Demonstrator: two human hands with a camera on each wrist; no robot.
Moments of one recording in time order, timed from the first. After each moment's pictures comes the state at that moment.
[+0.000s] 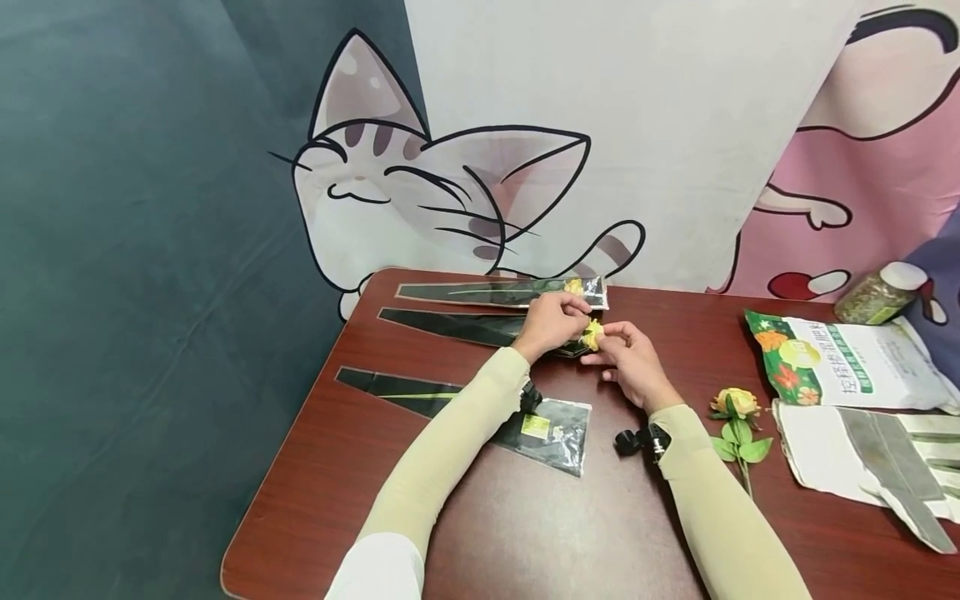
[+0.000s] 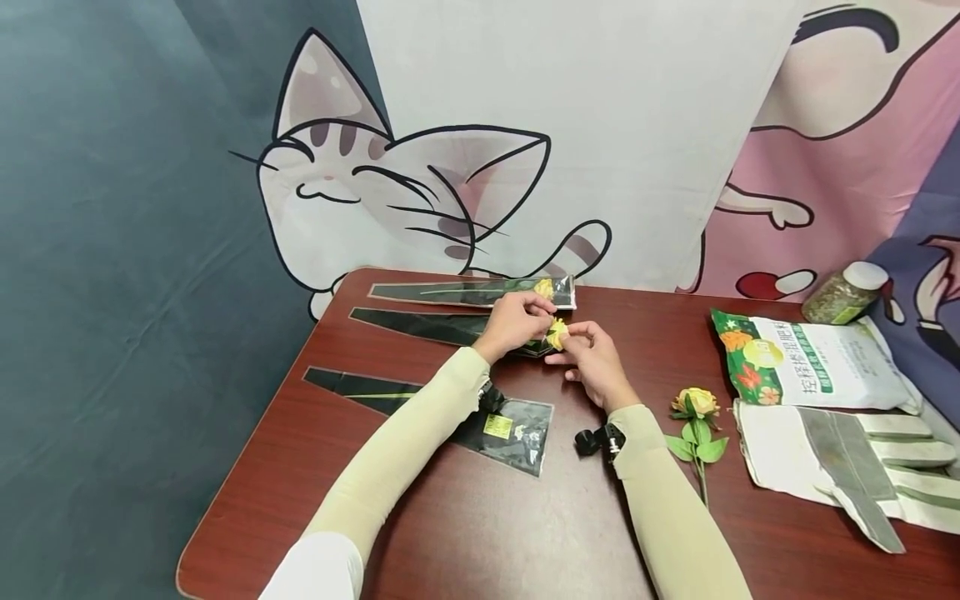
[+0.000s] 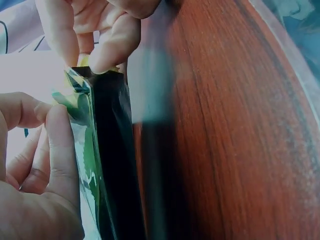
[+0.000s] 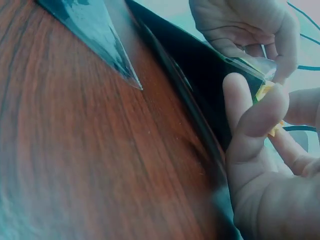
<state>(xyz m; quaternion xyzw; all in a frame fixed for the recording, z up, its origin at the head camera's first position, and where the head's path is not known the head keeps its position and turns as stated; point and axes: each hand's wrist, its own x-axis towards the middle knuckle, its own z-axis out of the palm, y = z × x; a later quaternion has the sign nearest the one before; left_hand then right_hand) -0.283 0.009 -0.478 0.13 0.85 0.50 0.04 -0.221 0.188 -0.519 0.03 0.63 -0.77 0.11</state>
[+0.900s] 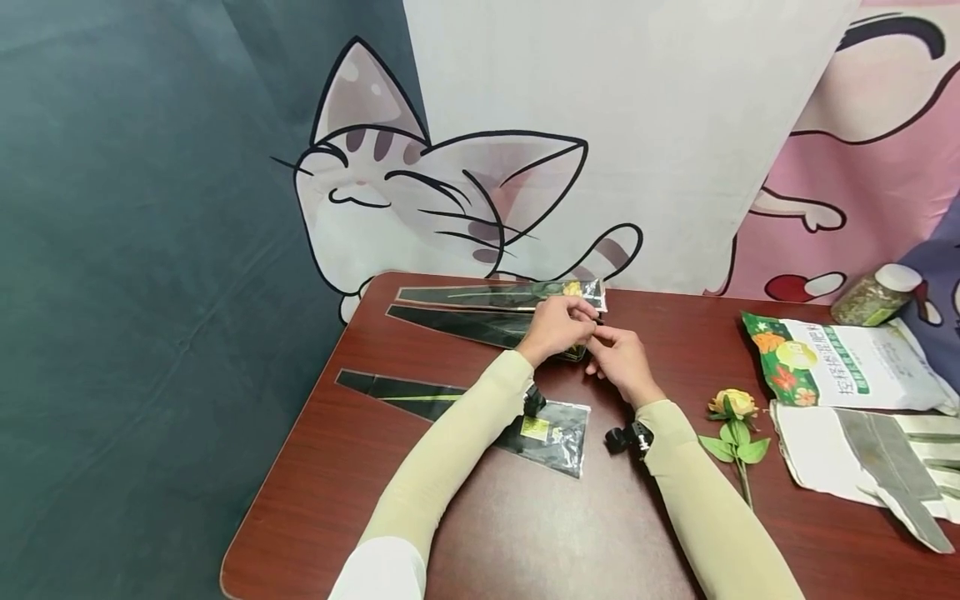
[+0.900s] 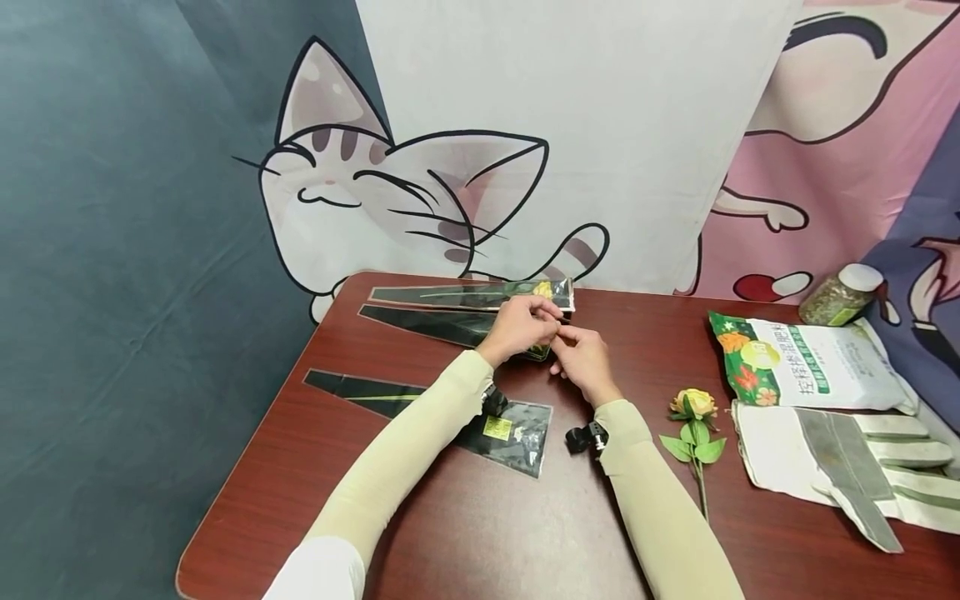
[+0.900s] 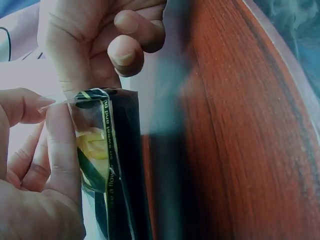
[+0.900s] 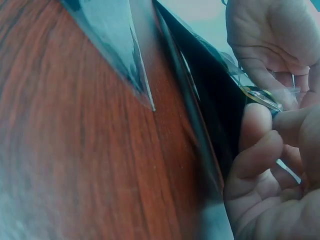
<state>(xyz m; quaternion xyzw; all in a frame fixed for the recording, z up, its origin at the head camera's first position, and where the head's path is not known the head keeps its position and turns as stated) -0.277 0.015 -0.474 0.16 0.86 0.48 0.04 -0.229 0.172 -0.518 0.01 0.78 -0.62 0.02</state>
